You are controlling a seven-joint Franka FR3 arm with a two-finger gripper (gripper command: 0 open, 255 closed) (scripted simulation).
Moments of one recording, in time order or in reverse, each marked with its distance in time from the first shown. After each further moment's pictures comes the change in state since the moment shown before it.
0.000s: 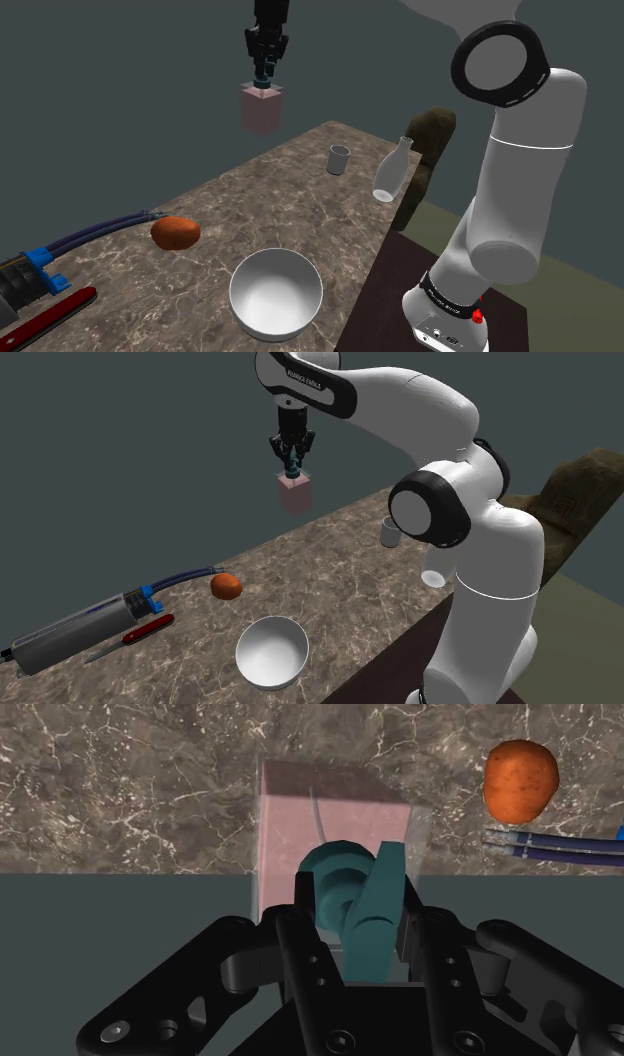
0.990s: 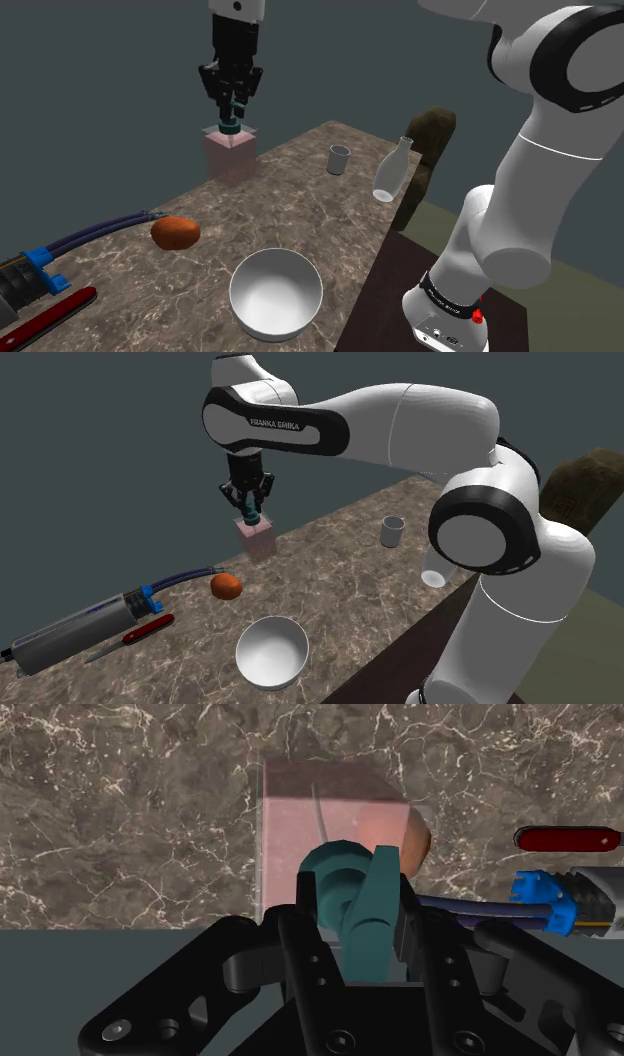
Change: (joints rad) arm 0.181 -0.201 0.129 -0.410 -0.008 0.219 0.304
